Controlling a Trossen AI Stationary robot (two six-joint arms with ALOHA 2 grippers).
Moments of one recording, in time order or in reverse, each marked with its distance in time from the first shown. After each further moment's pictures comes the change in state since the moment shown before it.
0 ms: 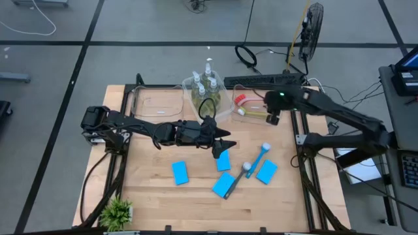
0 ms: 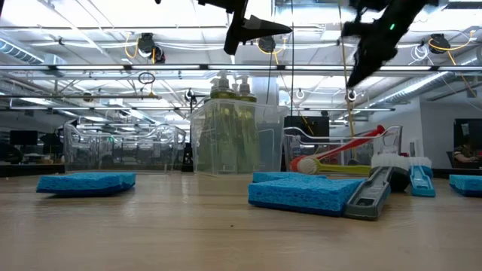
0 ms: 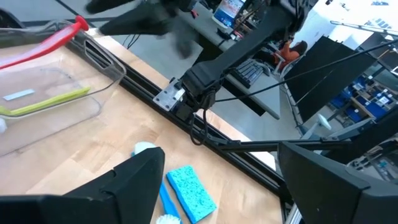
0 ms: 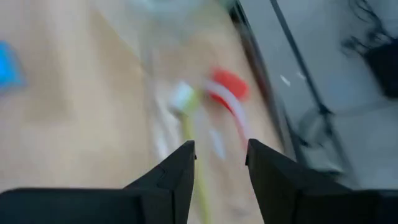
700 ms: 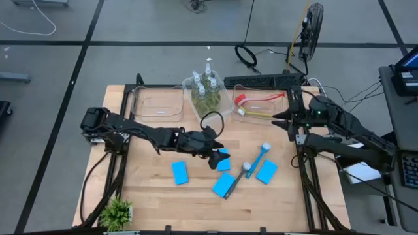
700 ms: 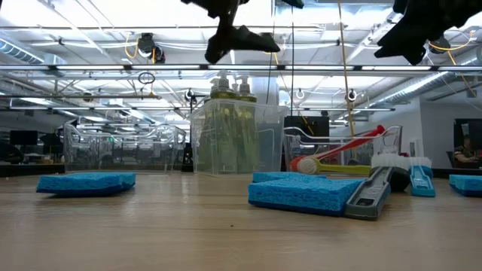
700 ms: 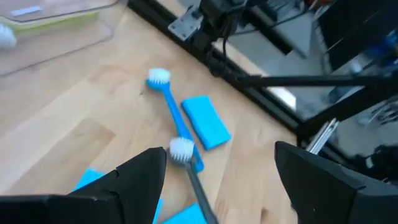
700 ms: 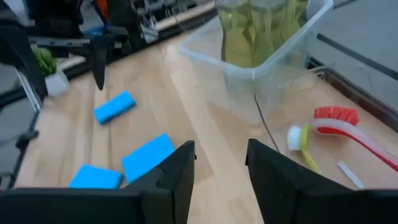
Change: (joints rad) left arm -0.072 0.002 0.042 -0.302 0.018 -0.078; right arm 0.056 -0.535 -0.264 0.123 -0.342 0.483
